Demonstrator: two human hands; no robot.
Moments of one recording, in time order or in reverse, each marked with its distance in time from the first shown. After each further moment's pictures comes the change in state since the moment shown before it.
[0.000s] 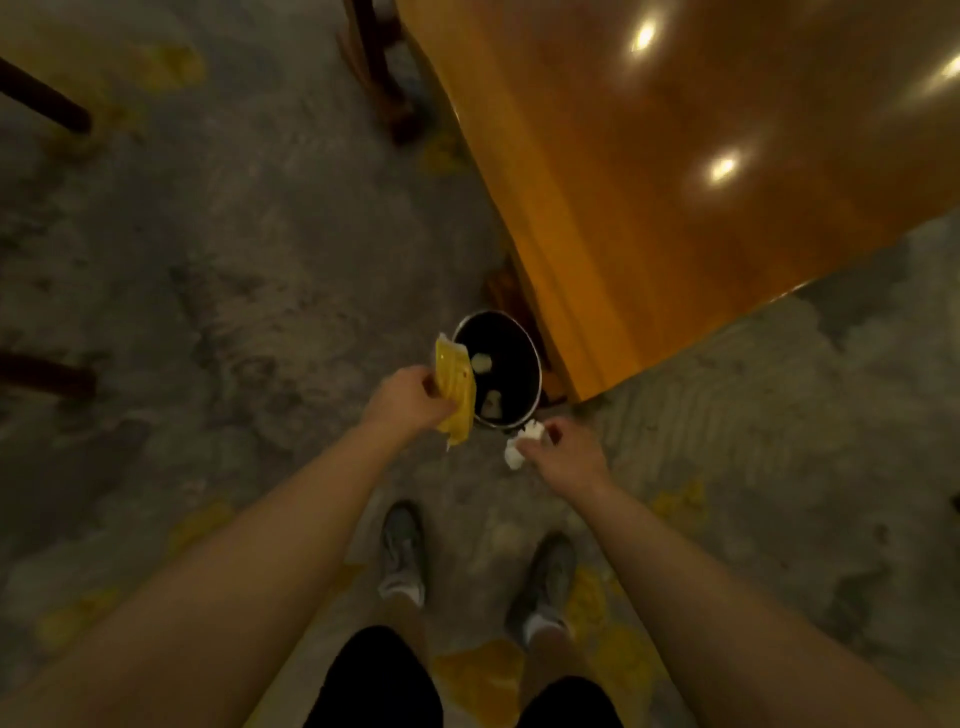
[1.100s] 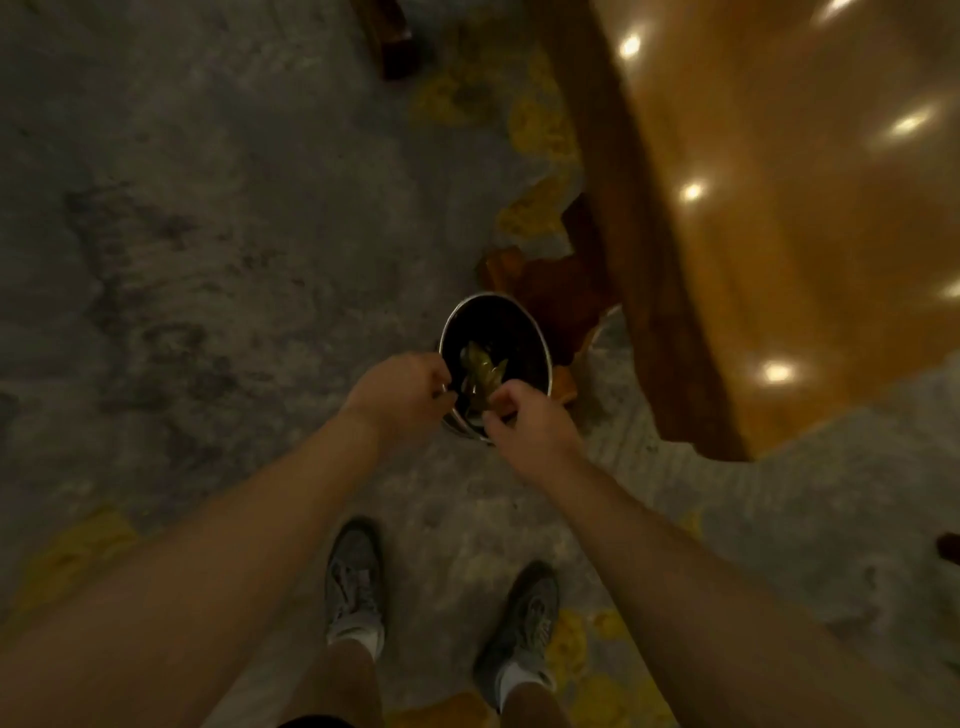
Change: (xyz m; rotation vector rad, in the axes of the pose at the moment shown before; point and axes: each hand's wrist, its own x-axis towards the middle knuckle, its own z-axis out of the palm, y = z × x) left_hand 0.112 -0.080 0.070 0.207 0.056 0.311; right_hand 0.129 0.014 0.084 -0.333 0.008 -0.303
